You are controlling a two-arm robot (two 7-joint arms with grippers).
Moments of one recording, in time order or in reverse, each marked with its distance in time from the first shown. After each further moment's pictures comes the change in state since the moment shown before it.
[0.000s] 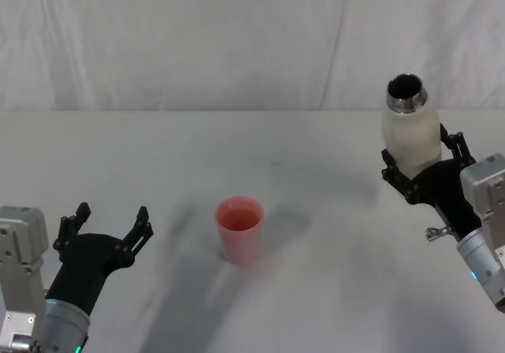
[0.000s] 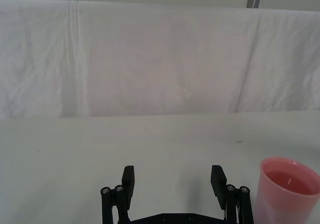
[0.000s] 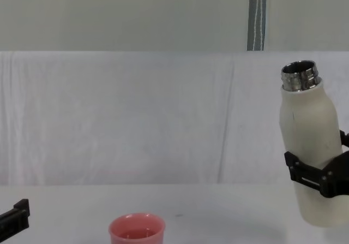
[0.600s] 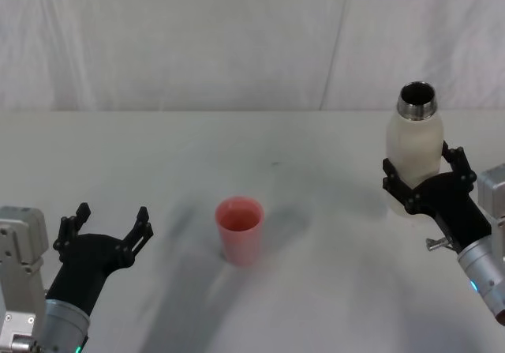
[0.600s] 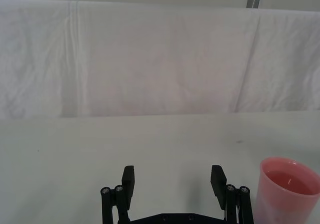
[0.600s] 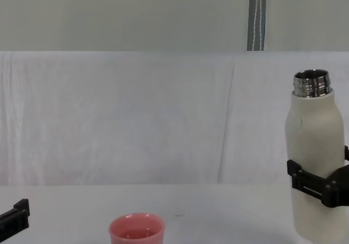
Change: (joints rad) left arm 0.000 0.000 0.000 0.000 0.000 0.000 0.000; right arm -0.029 -0.027 0.030 0.001 0.110 0.012 0.059
